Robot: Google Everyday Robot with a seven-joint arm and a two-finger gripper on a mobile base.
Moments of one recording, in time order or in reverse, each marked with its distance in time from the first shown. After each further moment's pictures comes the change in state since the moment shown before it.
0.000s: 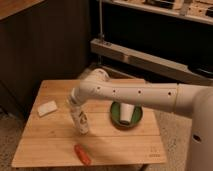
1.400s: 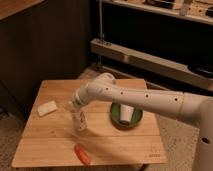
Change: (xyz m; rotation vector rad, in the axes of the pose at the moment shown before) arm 0.000 -0.002 -0.002 0.070 0.098 -0.072
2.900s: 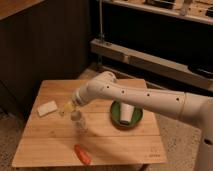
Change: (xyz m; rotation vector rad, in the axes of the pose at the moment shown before) arm 0.002 -0.003 -0.006 0.013 -0.008 0.002
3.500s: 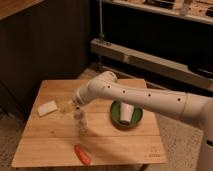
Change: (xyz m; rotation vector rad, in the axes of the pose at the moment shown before) arm 0.001 0.001 -0.005 0.000 0.008 0.001
